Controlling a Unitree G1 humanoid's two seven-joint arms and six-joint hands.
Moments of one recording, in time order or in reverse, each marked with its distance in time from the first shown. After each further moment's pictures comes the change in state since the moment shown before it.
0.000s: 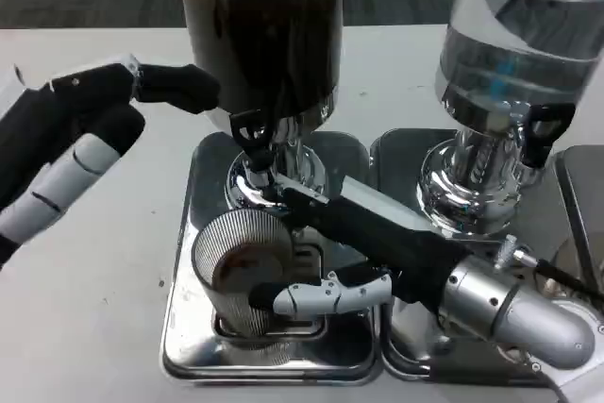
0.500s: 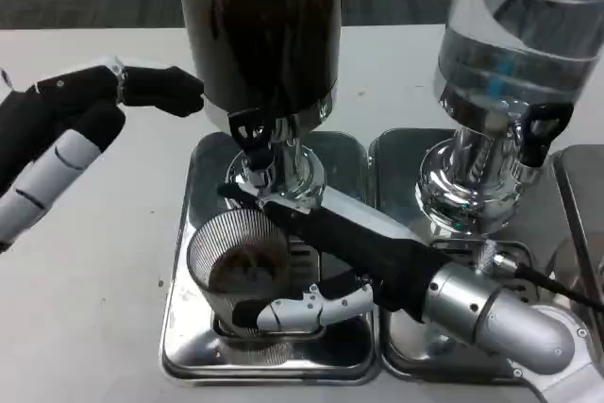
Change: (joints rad) left arm -0.010 0.014 0.013 0.051 -0.030 -0.002 -0.031; right arm -0.001 0.023 0.032 -0.002 -0.034 0.021 -0.022
